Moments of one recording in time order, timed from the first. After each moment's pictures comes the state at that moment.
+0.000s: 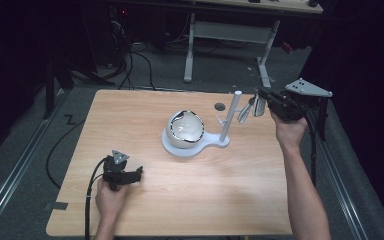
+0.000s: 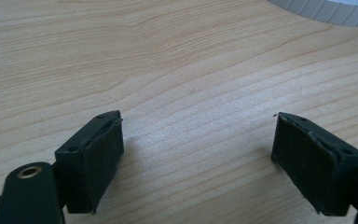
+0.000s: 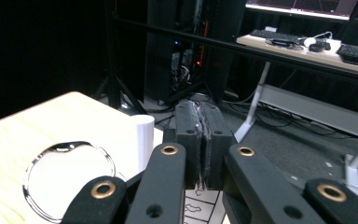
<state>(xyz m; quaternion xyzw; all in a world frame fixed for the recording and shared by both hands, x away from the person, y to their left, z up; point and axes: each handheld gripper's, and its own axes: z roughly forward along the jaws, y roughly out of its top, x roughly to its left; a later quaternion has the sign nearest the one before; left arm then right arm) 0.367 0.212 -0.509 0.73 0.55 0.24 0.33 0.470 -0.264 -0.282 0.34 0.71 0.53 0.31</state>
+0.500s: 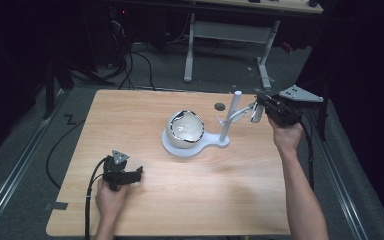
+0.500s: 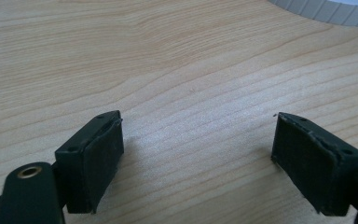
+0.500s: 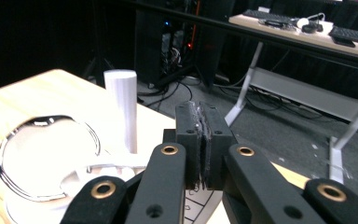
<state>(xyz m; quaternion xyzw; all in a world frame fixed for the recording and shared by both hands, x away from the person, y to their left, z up) 0.367 0.212 -0.509 0.73 0.55 0.24 0.33 0.474 -0.265 -0.307 0.36 0.73 0.49 0.32</state>
